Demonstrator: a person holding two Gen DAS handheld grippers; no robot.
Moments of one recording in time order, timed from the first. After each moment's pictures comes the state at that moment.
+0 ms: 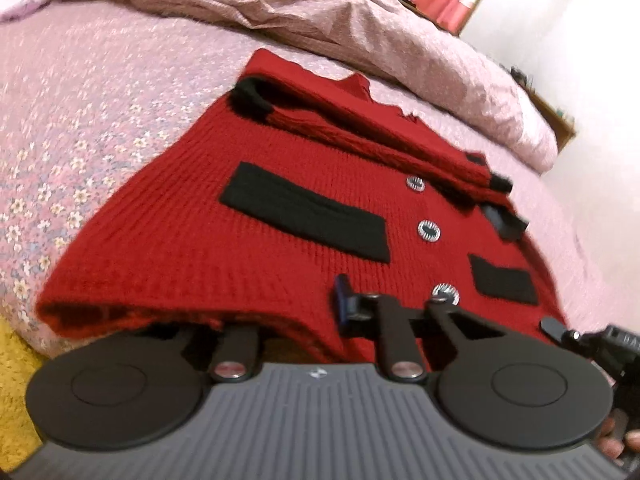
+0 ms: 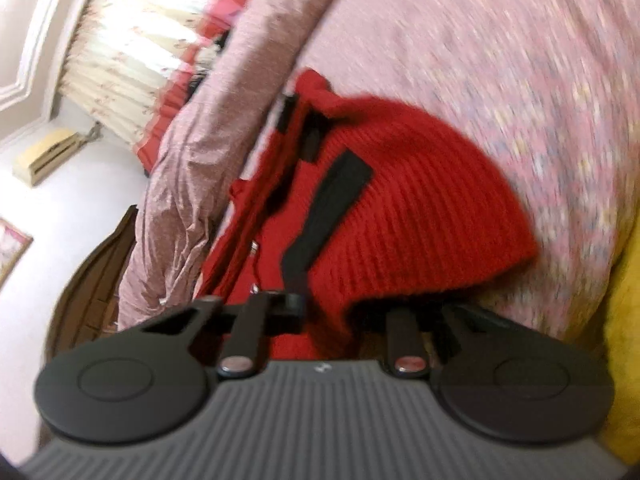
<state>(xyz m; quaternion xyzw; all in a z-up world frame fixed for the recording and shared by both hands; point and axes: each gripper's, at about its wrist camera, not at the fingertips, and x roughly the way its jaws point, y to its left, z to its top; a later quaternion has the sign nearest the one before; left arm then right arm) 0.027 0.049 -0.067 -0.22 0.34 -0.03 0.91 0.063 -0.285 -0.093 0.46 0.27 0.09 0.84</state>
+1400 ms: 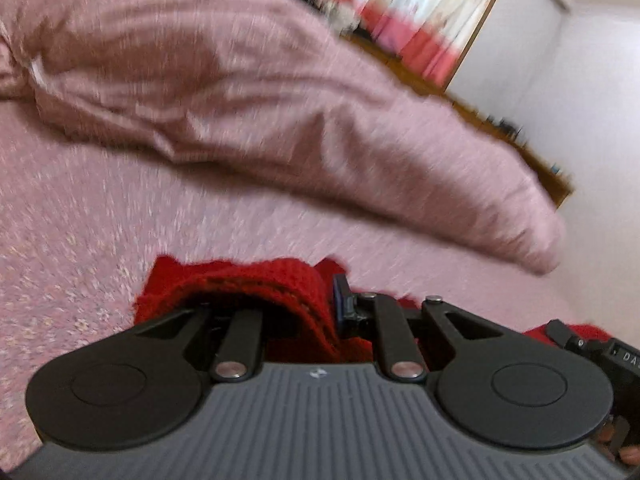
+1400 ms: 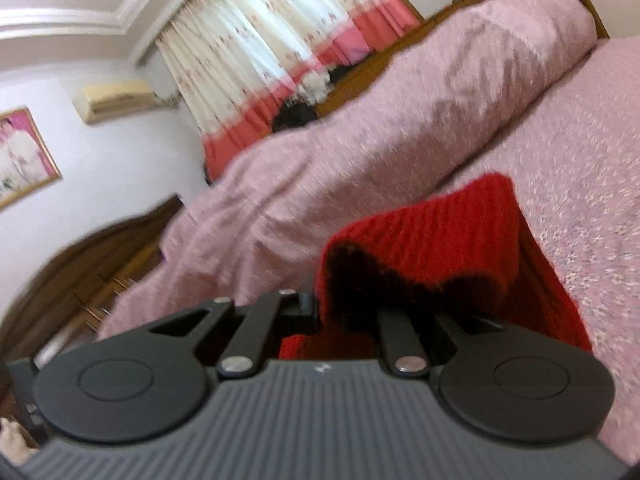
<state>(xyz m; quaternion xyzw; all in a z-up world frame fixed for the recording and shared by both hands) 0.326 0.070 0.023 -0.21 0.28 -0.03 0.94 0.325 -0.255 0.002 0.31 0.19 0.14 0.92</state>
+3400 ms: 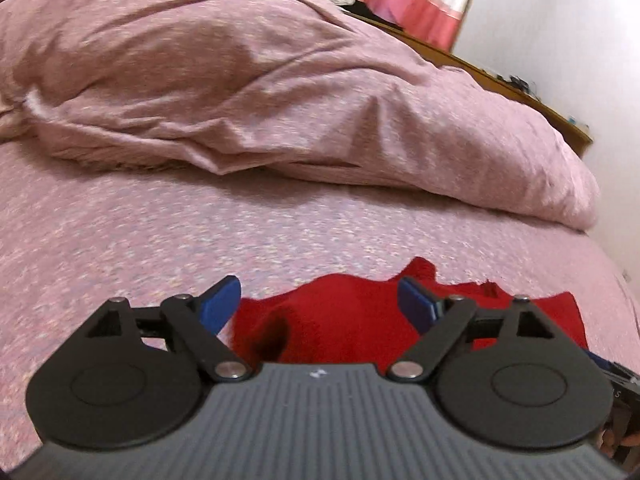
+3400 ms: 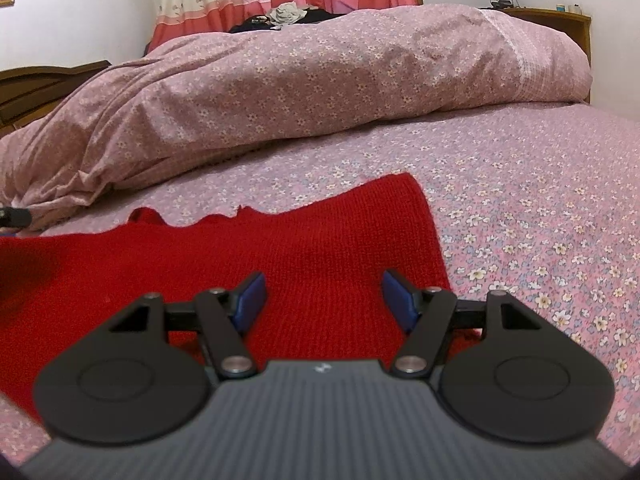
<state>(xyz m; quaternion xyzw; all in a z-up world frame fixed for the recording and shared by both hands) 0.342 0.134 0.013 -0.14 0.30 -0.03 0.94 0.345 -0.253 -0.057 0.09 0.26 0.07 0.96</state>
